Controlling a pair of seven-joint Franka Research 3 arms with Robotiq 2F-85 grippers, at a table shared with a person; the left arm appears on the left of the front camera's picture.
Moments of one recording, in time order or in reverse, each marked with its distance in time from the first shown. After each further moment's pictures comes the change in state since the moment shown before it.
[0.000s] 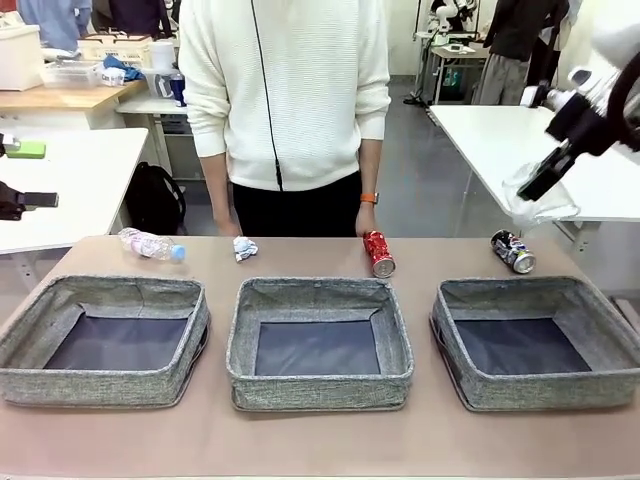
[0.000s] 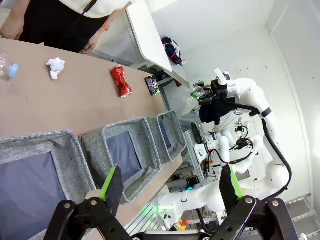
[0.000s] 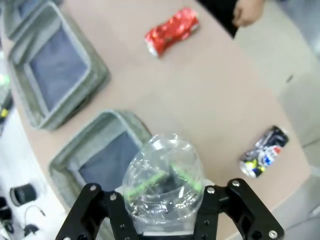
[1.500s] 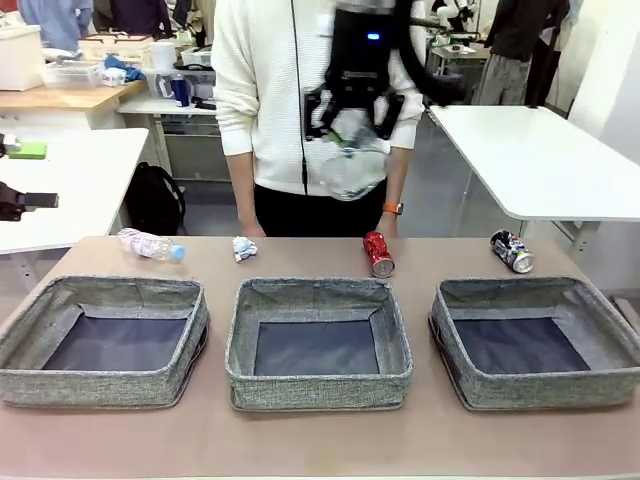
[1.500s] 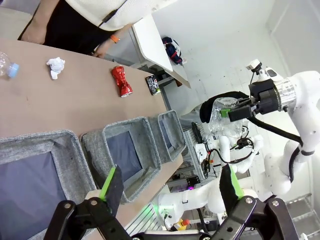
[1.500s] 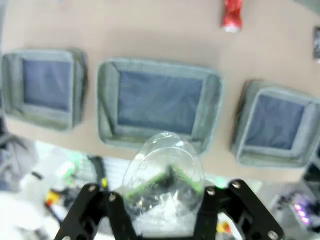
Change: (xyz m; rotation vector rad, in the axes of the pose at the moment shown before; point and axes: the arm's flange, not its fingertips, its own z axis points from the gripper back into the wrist) left arm 0.000 0.000 -0.001 0.002 0.003 0.000; right arm 0.286 0.316 -0.039 -0.266 0.377 -0.752
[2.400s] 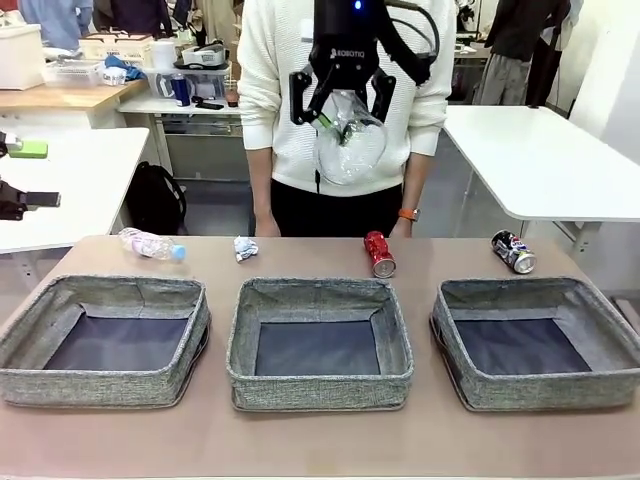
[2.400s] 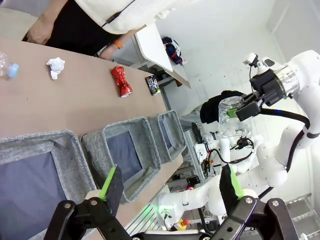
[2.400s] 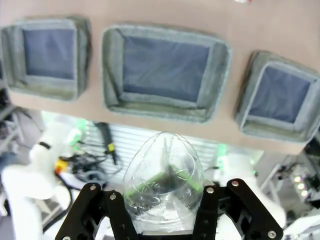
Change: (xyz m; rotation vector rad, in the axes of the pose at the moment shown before) left arm 0.000 0.000 0.000 0.000 0.000 0.000; right arm 0.022 -0.003 0.024 0.051 0.188 -0.031
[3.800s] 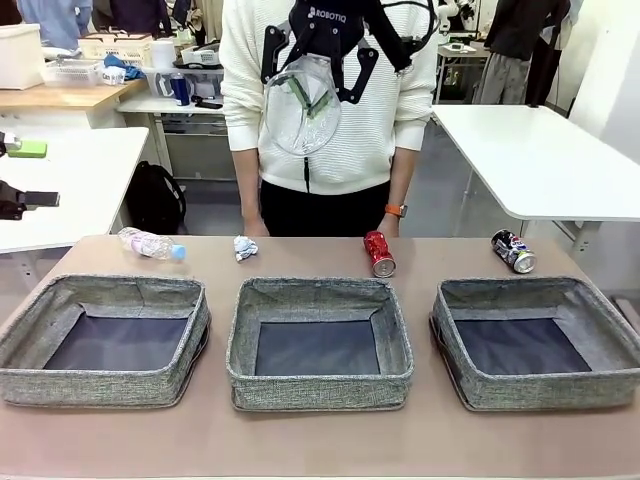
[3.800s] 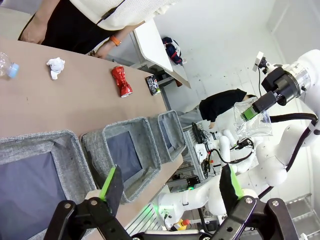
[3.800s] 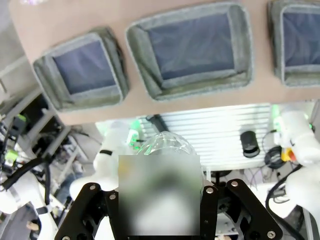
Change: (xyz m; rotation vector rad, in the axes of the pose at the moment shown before) left arm 0.000 0.000 0.000 0.000 0.000 0.000; right arm -0.010 0.012 0.027 0.154 0.053 -0.361
